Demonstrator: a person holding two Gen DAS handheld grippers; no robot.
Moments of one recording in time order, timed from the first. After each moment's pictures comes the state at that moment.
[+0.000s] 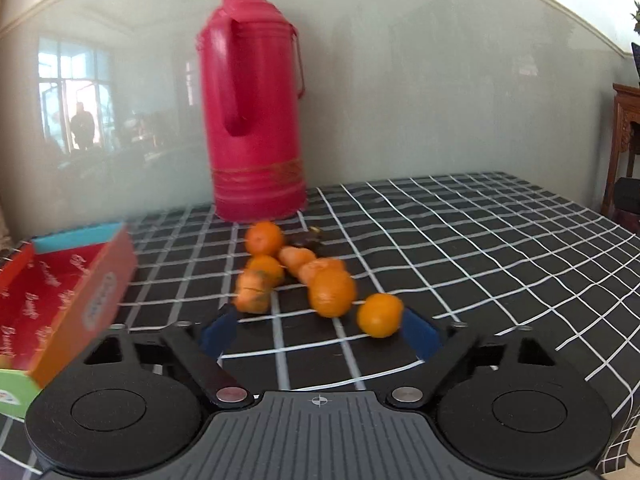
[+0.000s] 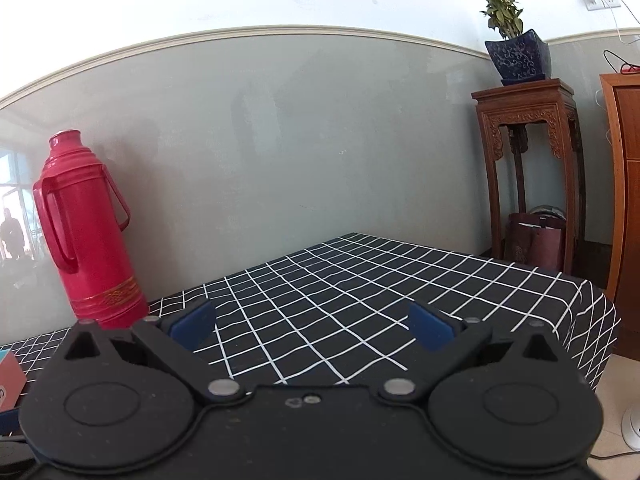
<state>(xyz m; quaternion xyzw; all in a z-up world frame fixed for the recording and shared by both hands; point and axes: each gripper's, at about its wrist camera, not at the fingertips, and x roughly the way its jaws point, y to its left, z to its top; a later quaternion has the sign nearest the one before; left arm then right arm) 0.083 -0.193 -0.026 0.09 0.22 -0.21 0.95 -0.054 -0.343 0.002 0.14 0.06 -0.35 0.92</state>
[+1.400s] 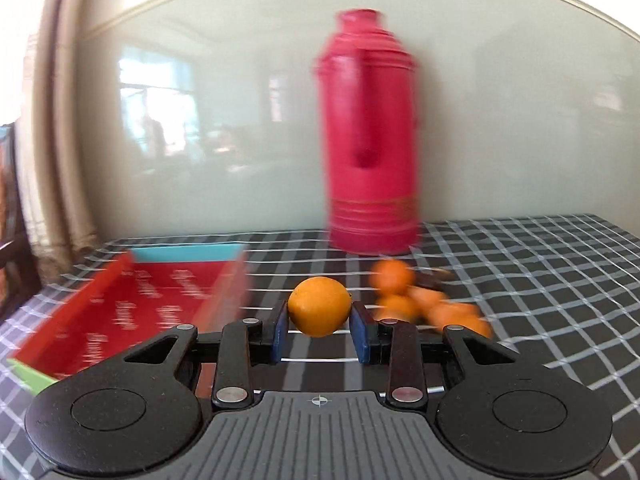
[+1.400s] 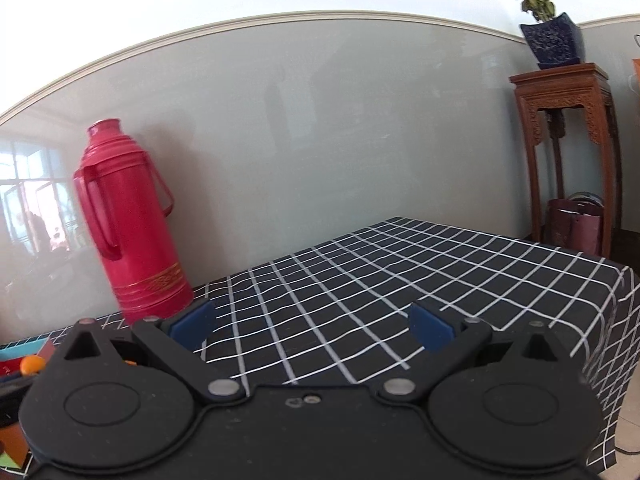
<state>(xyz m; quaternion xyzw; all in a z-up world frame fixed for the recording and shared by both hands) 0.108 -0.130 -0.002 0.06 0.18 -0.07 0.98 -0.032 -0.309 0.004 0.15 0.08 -0.28 0.95</state>
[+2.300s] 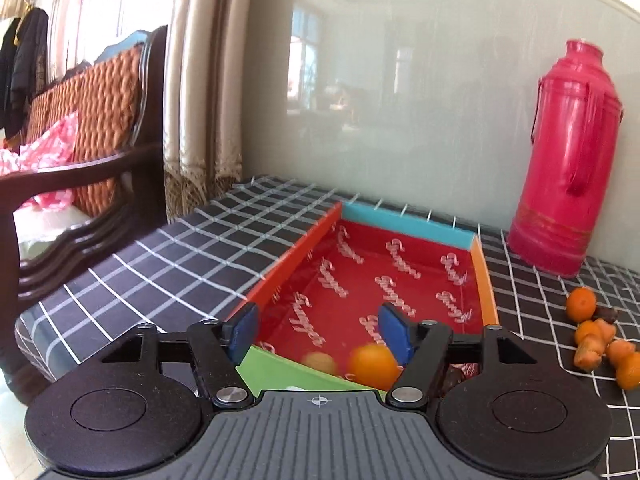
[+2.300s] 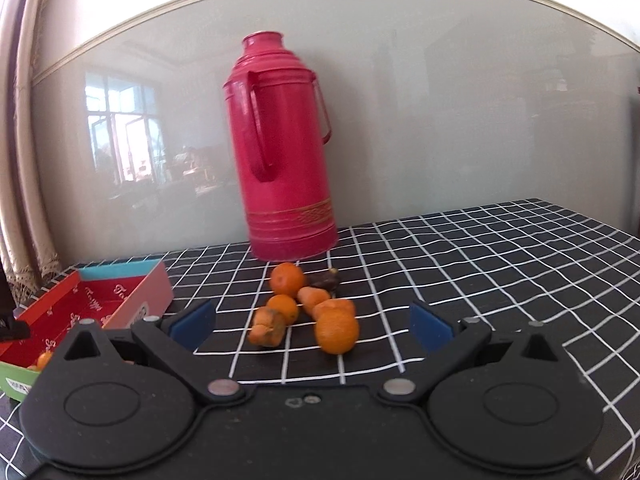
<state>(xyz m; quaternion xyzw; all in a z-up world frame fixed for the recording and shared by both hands) 0.132 0.041 0.001 -0.04 0.23 0.08 0.97 0.059 -0.205 -0.006 0.09 0.15 -0.14 0.98</state>
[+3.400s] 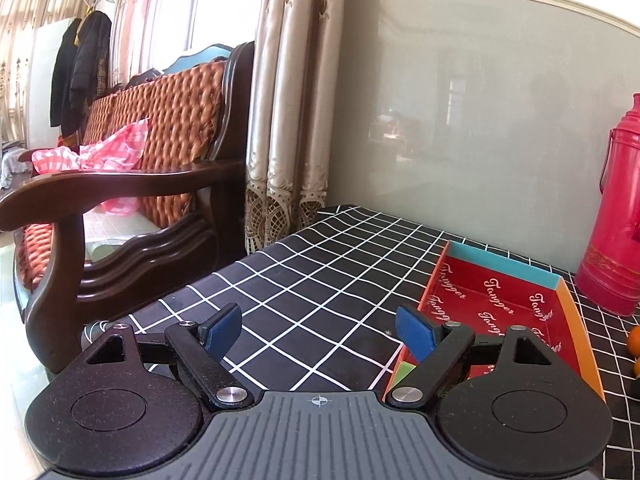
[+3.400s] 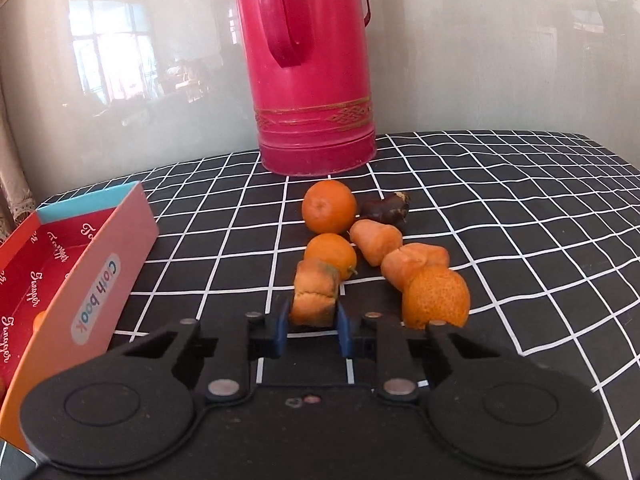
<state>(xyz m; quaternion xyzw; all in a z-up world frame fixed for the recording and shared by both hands) 0.117 0.122 -0.001 -0.06 0.19 0.16 0.97 0.164 -0.195 -0.041 0.10 0.28 -0.13 0.94</state>
